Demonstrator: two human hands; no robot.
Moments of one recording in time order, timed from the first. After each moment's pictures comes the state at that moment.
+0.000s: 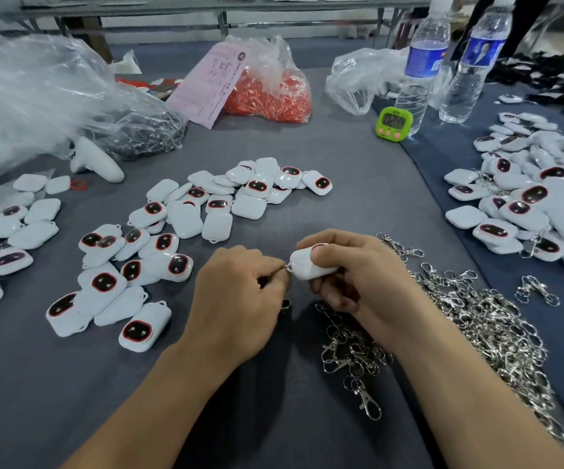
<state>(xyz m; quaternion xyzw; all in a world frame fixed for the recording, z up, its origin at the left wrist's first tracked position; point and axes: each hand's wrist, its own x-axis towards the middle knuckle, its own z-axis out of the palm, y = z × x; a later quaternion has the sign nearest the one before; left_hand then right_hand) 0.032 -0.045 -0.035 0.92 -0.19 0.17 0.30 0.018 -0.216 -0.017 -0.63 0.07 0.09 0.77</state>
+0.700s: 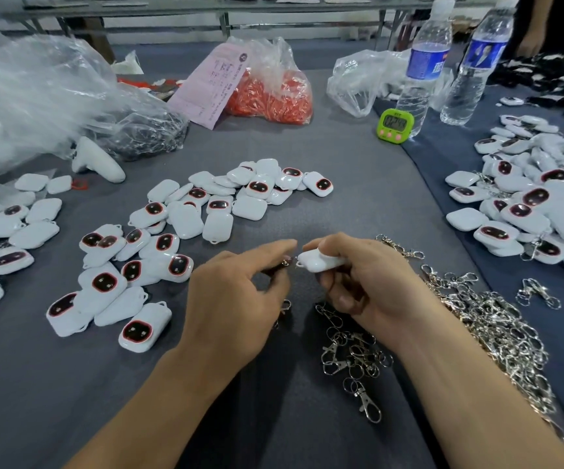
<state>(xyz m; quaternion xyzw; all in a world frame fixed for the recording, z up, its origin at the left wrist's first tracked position) 0.021 -0.048 -0.028 0.87 -0.18 0.24 0.39 0.022 -0.220 -0.019 -0.62 0.11 0.10 0.77</state>
